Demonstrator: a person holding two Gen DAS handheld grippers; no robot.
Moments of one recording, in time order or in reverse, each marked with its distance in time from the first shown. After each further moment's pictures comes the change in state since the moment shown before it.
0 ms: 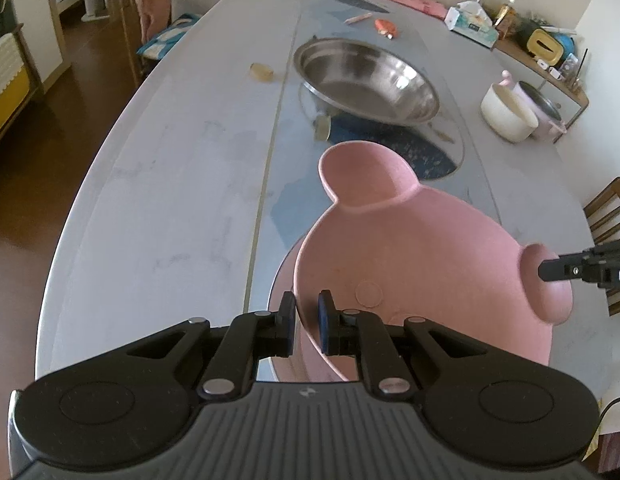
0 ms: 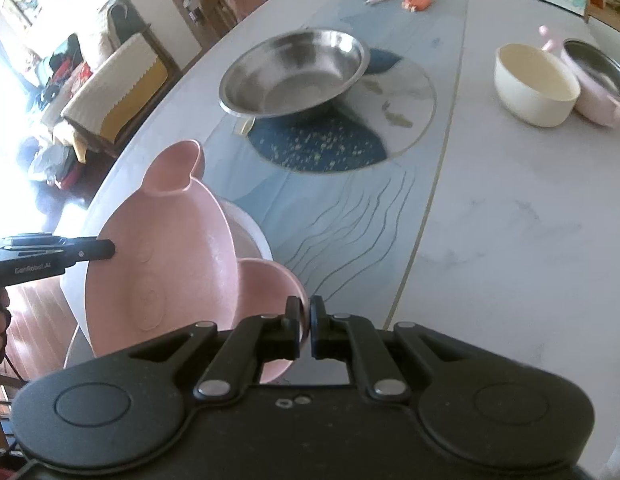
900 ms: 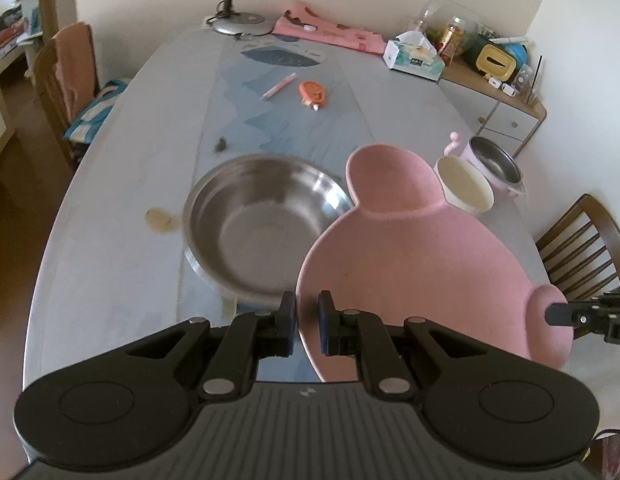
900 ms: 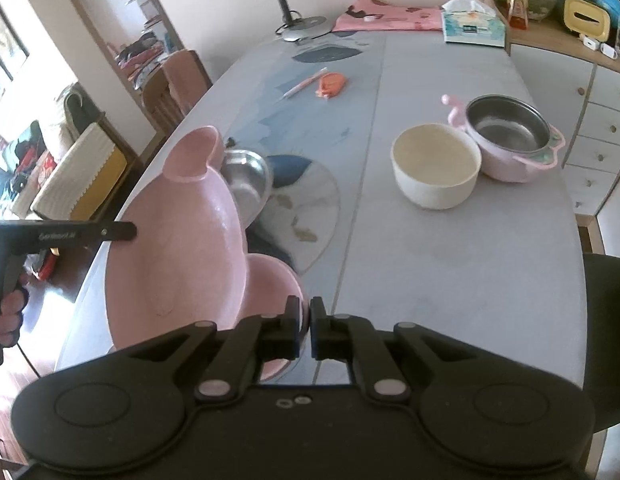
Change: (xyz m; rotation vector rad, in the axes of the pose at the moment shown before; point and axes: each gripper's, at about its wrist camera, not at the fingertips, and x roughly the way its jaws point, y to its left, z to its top) left arm 0.017 -0.067 0.148 0.131 -0.070 -0.110; right arm -0.061 -0.067 0.054 0.160 -0.195 -0.070
